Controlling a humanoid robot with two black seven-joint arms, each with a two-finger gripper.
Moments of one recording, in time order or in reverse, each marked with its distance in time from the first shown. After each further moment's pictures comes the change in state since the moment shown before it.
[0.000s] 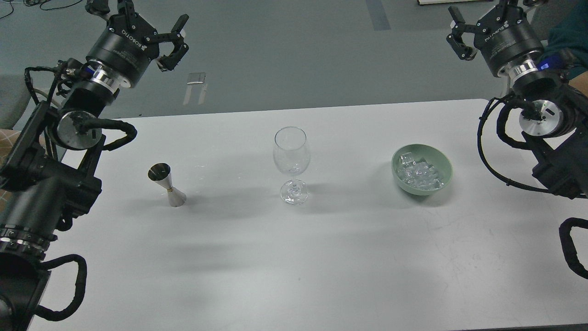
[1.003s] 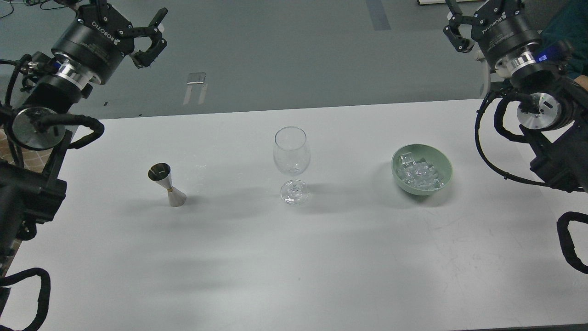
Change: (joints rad) left arm 0.109 0.175 -0.032 -0.265 -0.189 0.141 0.145; right arm 0.025 0.004 -0.002 -0.002 -0.008 0.000 0.002
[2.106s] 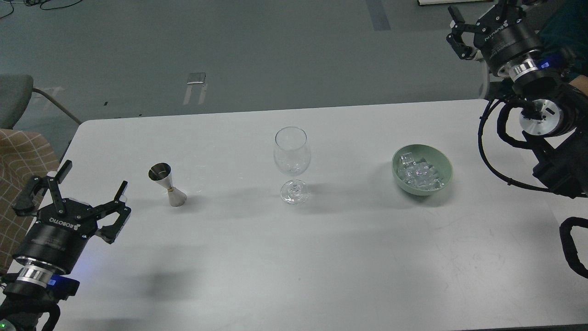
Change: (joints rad) left arm 1.030 -0.368 -0.549 -0.531 -0.165 0.066 0.243; right arm -0.025 -0.008 -0.003 -0.001 -0.003 0.000 0.000
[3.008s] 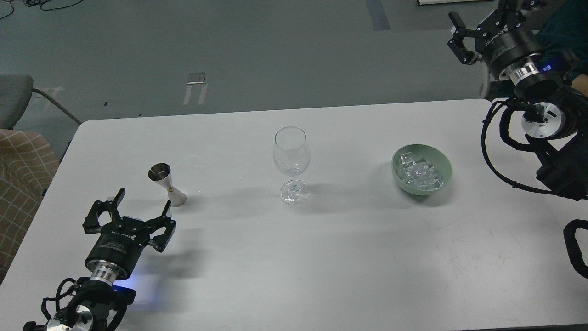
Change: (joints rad) left arm -0.152 -0.149 0.091 0.241 0.140 0.067 -0.069; right arm -0.003 -0.014 -0.026 0.001 0.000 -0.007 -0.001
